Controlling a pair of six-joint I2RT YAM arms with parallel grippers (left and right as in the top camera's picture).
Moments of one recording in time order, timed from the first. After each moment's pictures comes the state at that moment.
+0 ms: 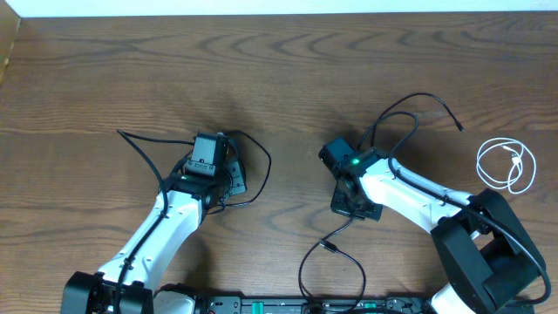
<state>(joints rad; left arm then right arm) -0.24 1.37 0.67 -0.44 0.05 -0.48 0.63 1.76 0.97 -0.84 0.02 0.94</state>
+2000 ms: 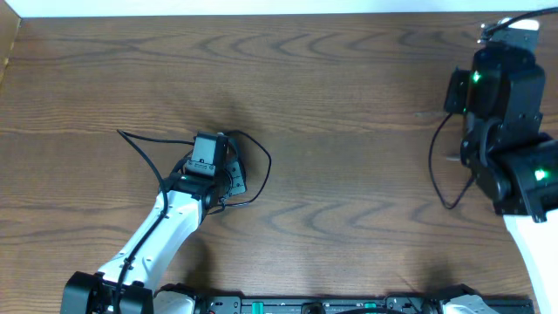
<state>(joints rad) -0.24 1.37 0.67 -0.44 0.05 -0.47 0.26 1.24 1.49 -0.76 0.55 0.16</state>
